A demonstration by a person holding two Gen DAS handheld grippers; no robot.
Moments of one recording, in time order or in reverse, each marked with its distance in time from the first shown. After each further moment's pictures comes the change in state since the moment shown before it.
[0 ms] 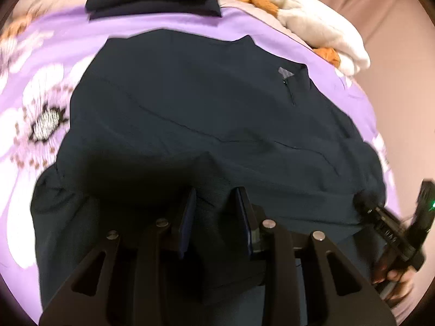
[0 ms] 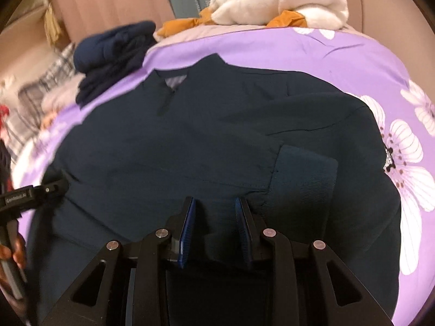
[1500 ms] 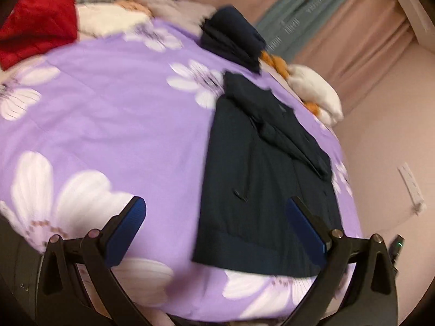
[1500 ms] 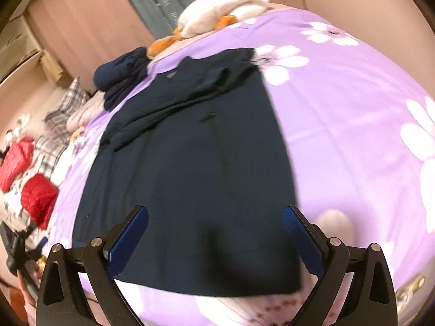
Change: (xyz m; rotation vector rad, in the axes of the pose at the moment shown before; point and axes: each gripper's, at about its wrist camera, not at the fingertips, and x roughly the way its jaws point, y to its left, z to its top) left arm -0.285 0.085 -0.270 -0.276 -0.238 -0.114; right arm -0.213 -0.061 -0.200 0.351 -0.021 0.096
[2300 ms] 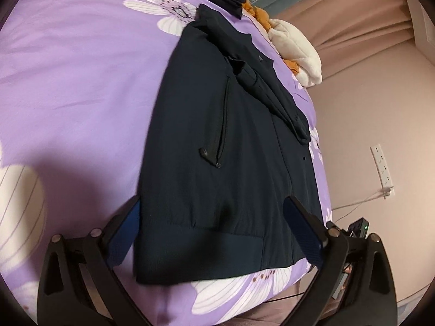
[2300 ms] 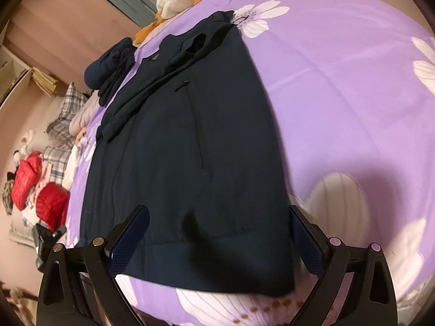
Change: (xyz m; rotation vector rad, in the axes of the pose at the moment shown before) left arm 0.085 -0.003 -0.014 -0.058 0.262 -0.193; right arm 0.042 -0.024 -0.010 0.108 0.133 0.119
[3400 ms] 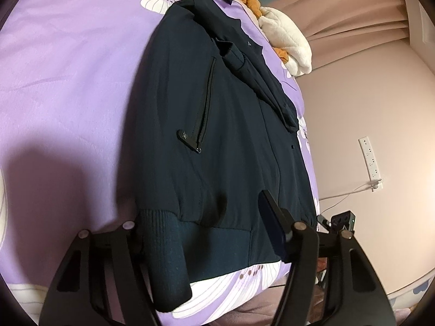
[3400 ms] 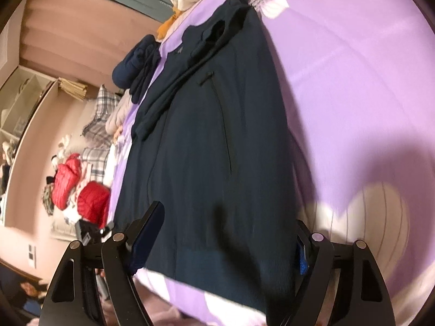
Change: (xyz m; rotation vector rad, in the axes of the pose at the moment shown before) left arm 0.014 -0.002 -0.008 -0.012 0.063 -0.081; right arm -0.007 -0.015 -0.016 0.063 0.083 0.232
